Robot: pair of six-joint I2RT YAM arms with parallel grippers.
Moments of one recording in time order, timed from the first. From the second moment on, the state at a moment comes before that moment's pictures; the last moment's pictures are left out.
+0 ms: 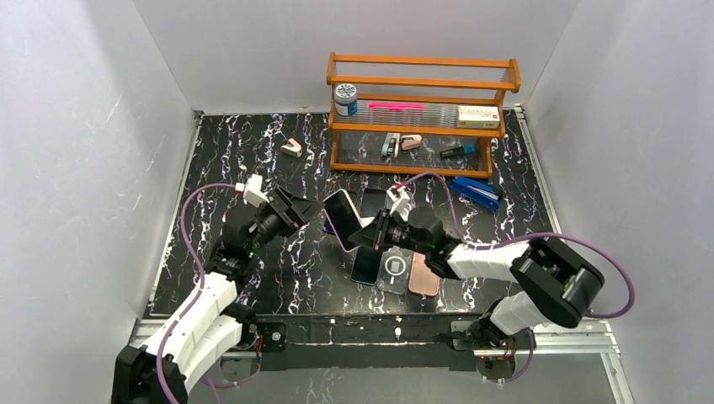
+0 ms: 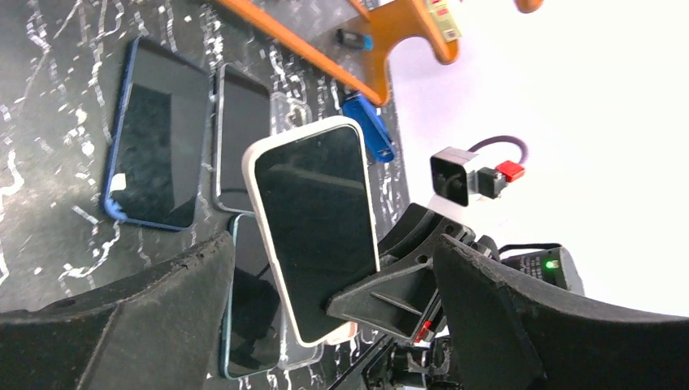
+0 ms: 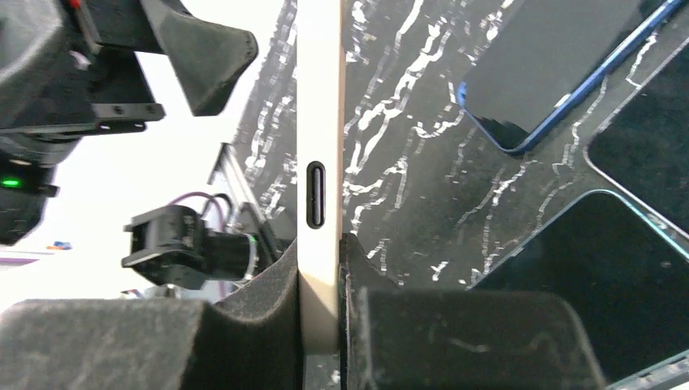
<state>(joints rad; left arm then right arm) -0.32 0.80 0.39 0.17 0.33 -0.99 0.87 1.46 0.50 0.70 -0.28 0.89</state>
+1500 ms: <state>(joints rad) -0.44 0.86 0.40 0.65 0.29 -1.29 0.90 1.41 0.48 1.21 -0.45 1.09</state>
